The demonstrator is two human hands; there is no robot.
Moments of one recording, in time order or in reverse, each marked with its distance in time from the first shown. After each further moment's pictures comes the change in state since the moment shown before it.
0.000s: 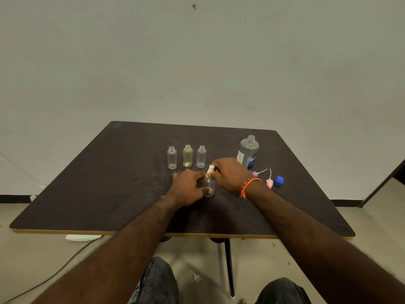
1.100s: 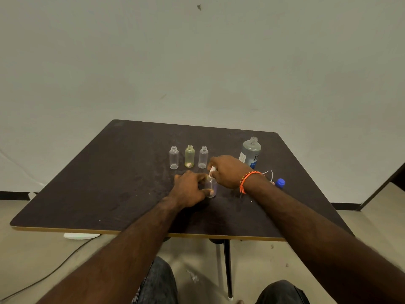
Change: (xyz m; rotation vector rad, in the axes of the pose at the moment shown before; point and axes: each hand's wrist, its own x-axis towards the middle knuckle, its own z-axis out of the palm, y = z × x) left_hand -0.002 -0.003 0.003 0.034 0.025 -0.007; right_hand 0.008 -0.019 -0.016 -0.150 -0.132 0.006
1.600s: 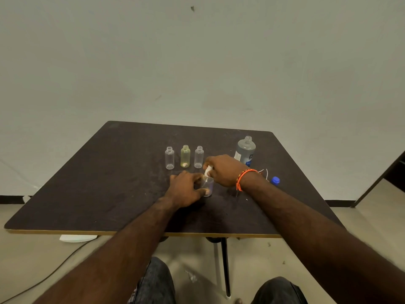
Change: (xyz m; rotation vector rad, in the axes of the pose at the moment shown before) left_hand -0.002 0.002 -0.001 0.022 -0.008 -0.002; right_hand -0.007 0.003 -0.002 0.015 0.000 -0.018
